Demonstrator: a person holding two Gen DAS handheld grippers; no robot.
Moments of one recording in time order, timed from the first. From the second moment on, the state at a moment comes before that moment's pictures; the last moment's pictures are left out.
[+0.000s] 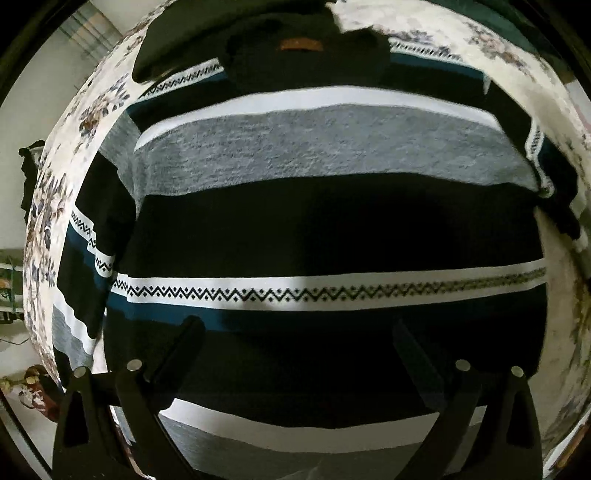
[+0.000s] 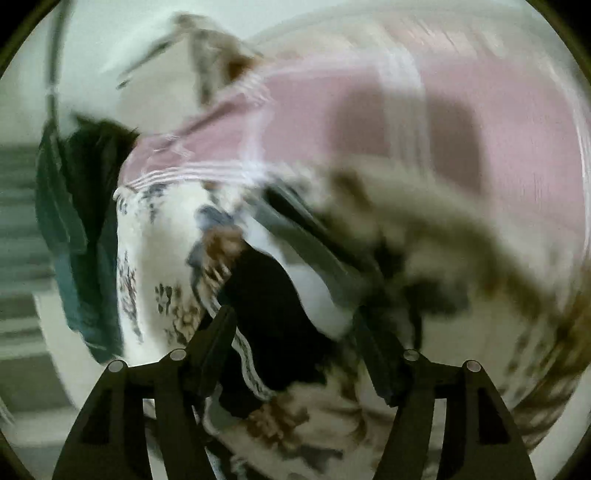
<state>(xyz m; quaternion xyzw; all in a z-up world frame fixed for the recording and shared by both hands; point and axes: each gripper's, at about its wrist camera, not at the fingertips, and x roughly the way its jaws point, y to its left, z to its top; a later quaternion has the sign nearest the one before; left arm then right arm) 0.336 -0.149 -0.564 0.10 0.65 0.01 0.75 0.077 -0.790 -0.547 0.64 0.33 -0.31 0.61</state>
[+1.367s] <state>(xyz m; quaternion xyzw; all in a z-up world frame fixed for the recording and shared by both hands) 0.269 0.163 -0.545 -0.07 0.58 0.22 0.78 0.504 -0.084 -0.537 0.04 0.57 0.10 0.82</state>
